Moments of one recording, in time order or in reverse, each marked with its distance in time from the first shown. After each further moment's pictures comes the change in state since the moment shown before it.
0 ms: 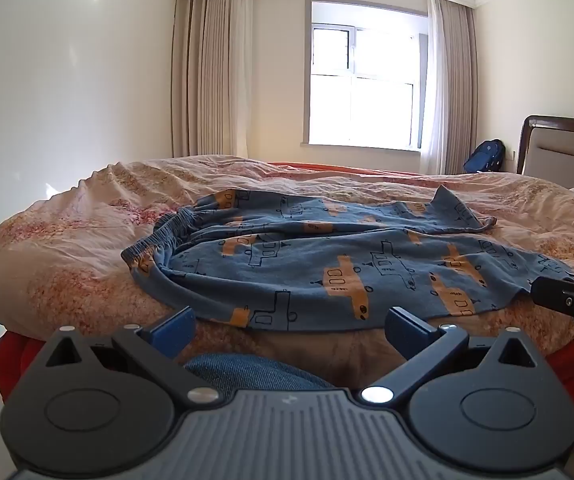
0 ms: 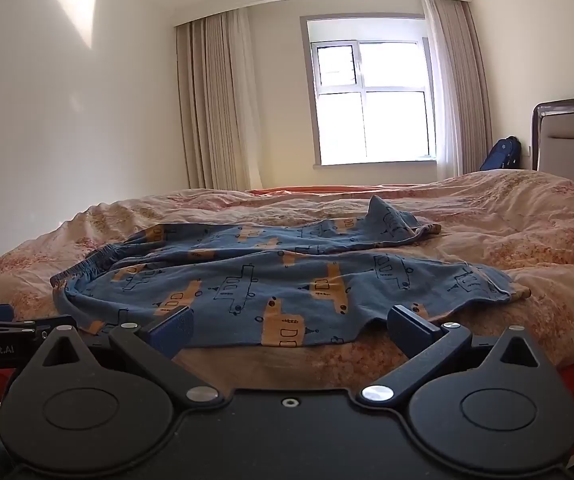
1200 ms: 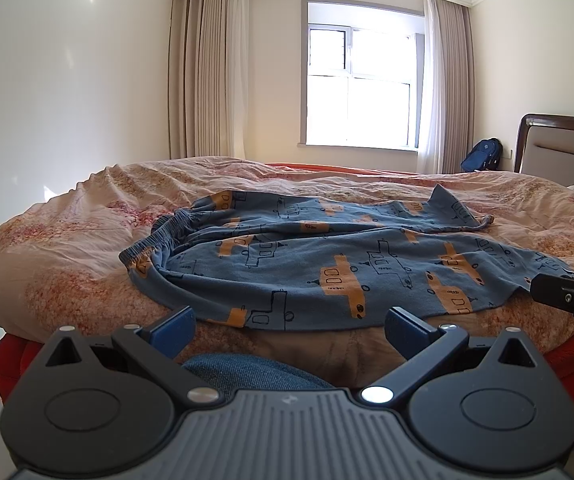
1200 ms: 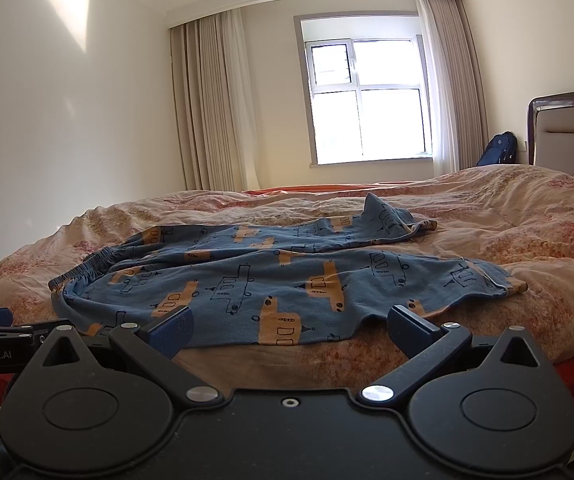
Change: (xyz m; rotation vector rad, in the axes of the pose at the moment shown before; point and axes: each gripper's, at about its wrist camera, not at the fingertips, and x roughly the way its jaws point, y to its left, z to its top) left arm -0.002 -0.002 0.001 0.009 0.001 0.002; right arm -0.002 -0.004 -0.001 0.020 0.004 0.002
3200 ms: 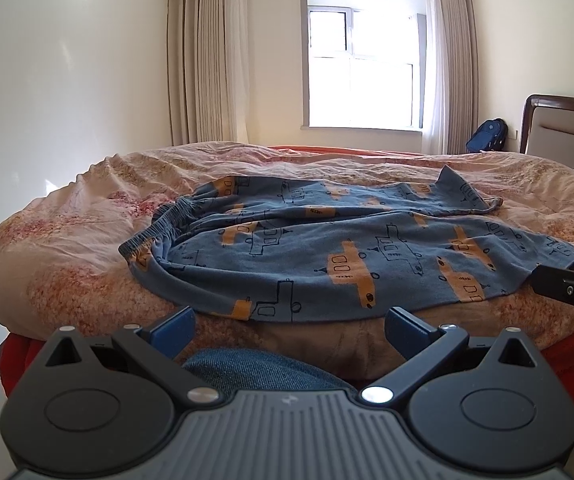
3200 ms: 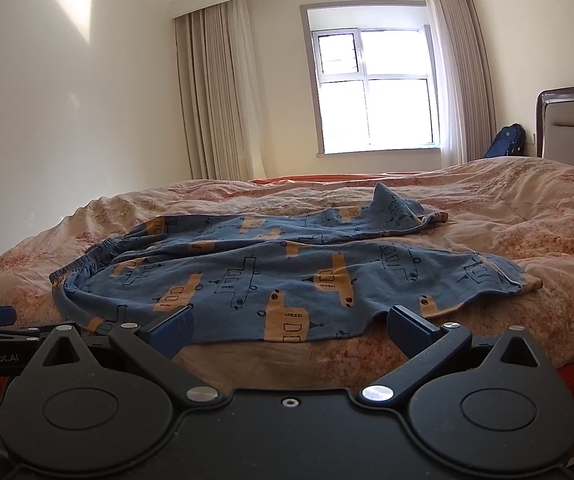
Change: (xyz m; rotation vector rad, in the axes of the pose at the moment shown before) left arm 0.020 0.002 0.009 0.022 0.071 0.020; right arm 0.022 0.002 0.006 -0.007 0.039 0.022
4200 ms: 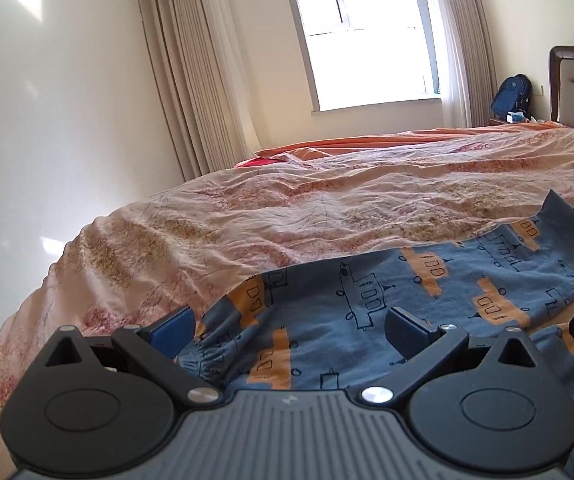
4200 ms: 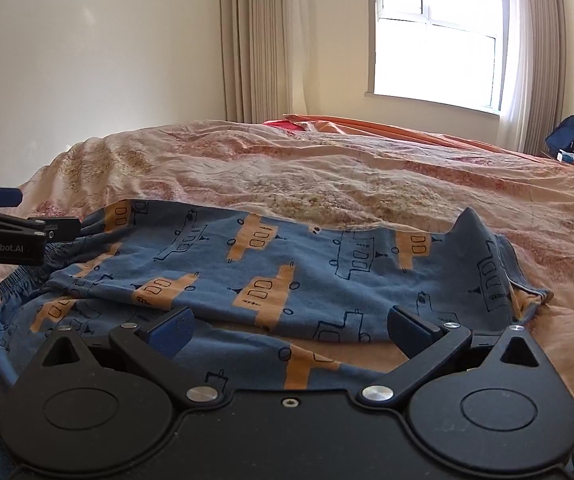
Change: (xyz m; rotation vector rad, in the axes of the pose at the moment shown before) left arm 0.218 0.026 0.165 0.180 0.053 0.087; right arm 0.237 -0.002 0.118 -0.164 0.248 0.097
